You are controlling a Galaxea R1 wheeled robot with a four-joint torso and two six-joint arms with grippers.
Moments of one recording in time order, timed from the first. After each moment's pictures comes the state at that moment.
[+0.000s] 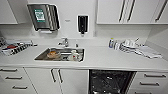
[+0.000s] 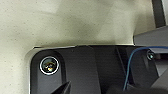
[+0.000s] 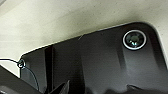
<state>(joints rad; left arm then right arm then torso) 1.49 2.65 -2.14 0.13 -0.12 -0.09 -1.53 2.73 -2.26 -0.10 0.10 0.26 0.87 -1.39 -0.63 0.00</state>
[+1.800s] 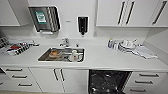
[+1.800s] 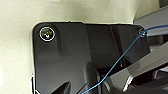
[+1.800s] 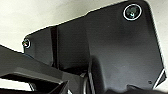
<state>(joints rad) 1.51 2.80 -2.38 0.17 -0.12 -0.08 -1.54 2.92 -2.54 -0.13 0.11 0.26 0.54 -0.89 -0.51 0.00</state>
